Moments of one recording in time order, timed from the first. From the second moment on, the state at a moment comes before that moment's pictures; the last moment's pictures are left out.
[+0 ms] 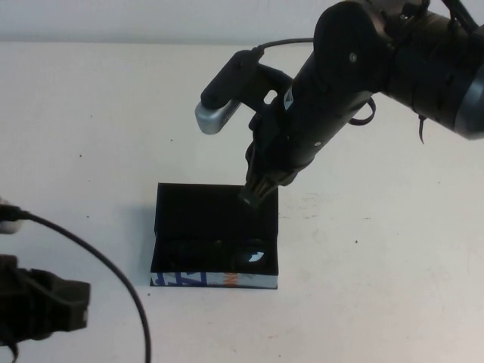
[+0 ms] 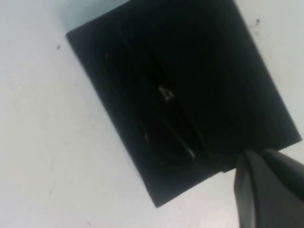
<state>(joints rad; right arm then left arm) 0.68 1.81 -1.71 0.15 1.09 -0.47 -0.28 0.82 -0.56 -0.40 0.72 0.13</state>
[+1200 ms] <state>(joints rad) 0.56 2.26 -2.22 0.34 1.22 -0.38 -0.40 1.59 -0.51 -1.71 0.42 1.76</state>
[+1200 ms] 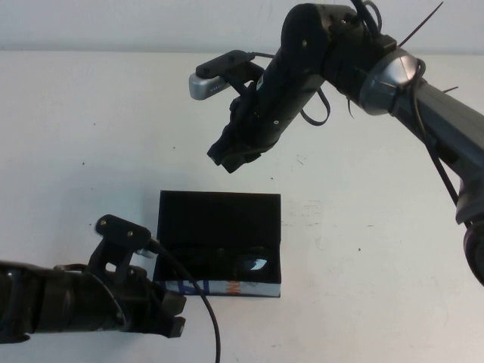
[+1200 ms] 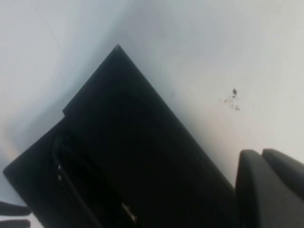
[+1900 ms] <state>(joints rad) 0.56 2.38 -2.25 0.35 1.10 -0.37 -0.40 1.62 -0.51 -1.72 0.41 1.79</state>
